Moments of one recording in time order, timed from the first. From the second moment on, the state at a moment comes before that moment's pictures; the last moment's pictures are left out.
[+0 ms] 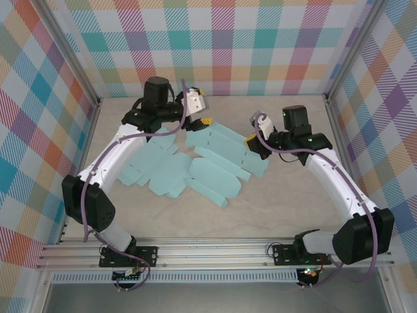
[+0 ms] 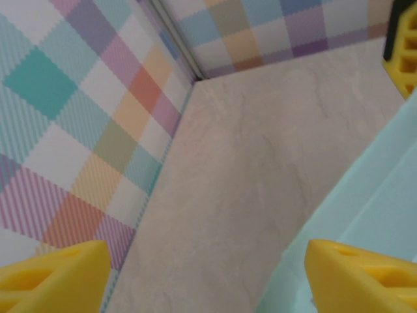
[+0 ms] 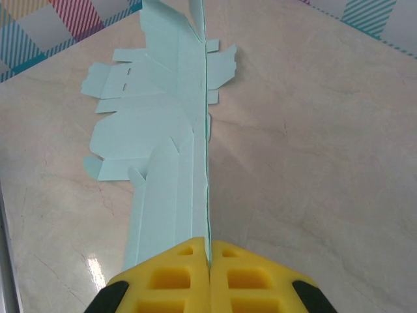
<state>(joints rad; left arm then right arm) -0.42 1.64 1.59 -0.42 0.61 0.82 0.30 1.30 1.19 -0.64 -0.65 -0.36</state>
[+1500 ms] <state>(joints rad) -0.59 1.81 1.47 -0.41 0.25 0.96 0.31 1.26 1.16 -0.57 -0.25 -0.12</state>
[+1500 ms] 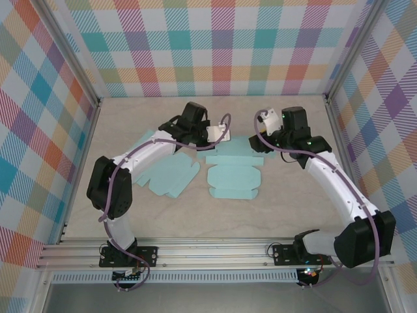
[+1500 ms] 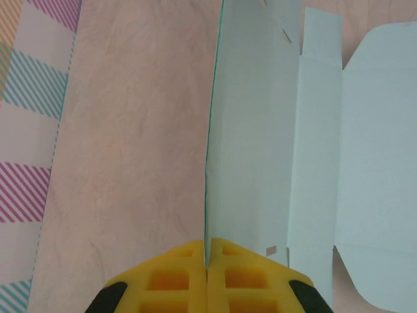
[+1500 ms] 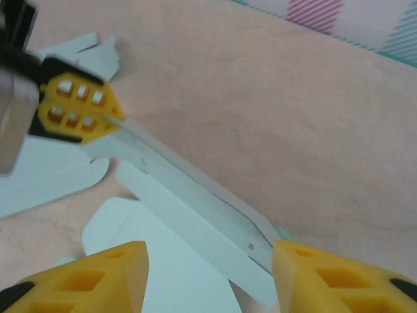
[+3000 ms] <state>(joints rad) -0.77 1.91 1.18 0.31 -0.31 1.00 0.19 1.79 1.45 -0.61 -0.44 0.47</state>
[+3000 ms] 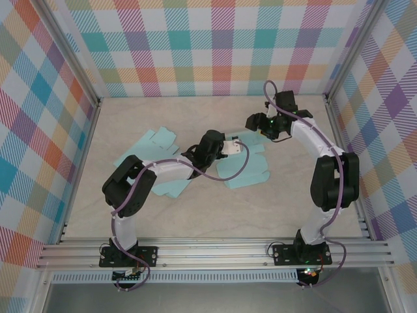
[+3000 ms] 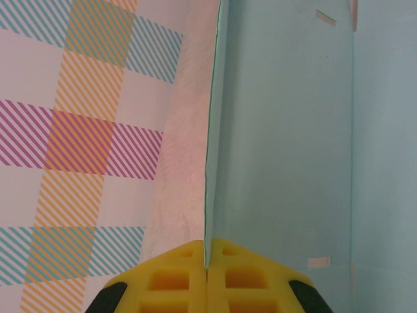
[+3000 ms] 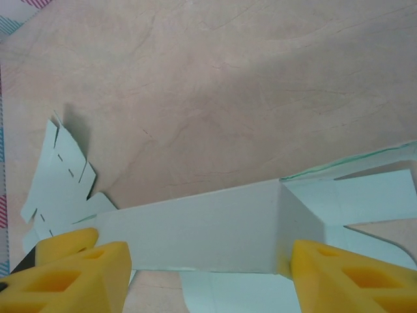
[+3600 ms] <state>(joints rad) -0.78 1.93 1.17 0.35 -0.33 1.01 0.18 1.79 1.35 -0.45 -0.56 0.60</state>
